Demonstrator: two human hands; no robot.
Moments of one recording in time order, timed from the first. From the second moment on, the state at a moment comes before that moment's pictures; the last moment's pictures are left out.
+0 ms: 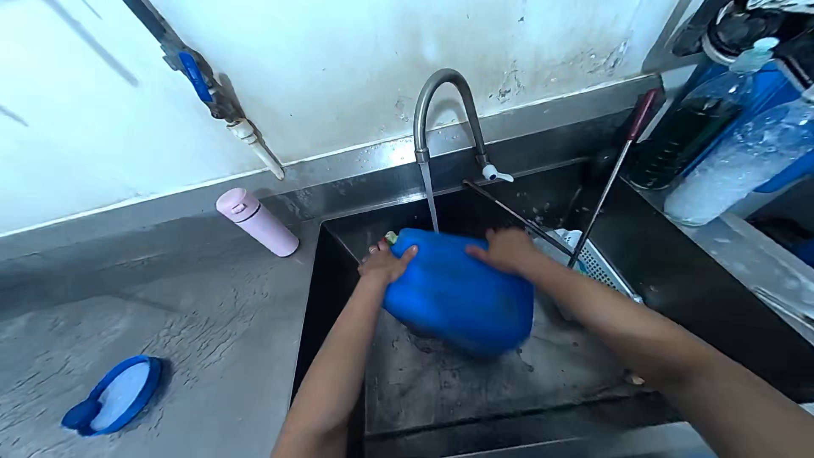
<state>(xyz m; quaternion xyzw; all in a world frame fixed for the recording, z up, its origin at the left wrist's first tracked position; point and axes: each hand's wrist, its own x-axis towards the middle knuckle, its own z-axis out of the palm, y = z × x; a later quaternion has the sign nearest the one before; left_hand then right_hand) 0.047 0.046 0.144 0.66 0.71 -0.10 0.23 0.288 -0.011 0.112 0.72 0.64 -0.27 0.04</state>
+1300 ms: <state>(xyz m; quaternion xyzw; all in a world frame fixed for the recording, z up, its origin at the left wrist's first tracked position) 0.090 0.130 0.111 0.79 0.58 -0.07 0.16 0.262 0.095 0.007 0.43 0.46 -0.72 -0.29</state>
